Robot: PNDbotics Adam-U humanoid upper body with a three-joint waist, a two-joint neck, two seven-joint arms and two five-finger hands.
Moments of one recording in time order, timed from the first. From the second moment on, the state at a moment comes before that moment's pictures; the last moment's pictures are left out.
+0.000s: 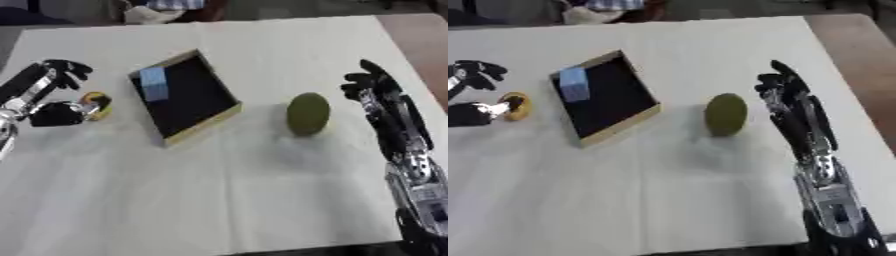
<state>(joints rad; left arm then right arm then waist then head) -0.42 0.62 -0.11 -1.49 -0.55 0.08 -0.31 -0.27 -0.16 0.02 -1.63 0.08 -0.14 0.01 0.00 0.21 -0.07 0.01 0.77</state>
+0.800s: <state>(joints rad) -0.46 0.55 -0.13 -1.33 -0.66 0.17 -0.19 -0.27 -0.16 0.03 -1.63 0.08 -0.14 0.01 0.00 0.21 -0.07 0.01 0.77</state>
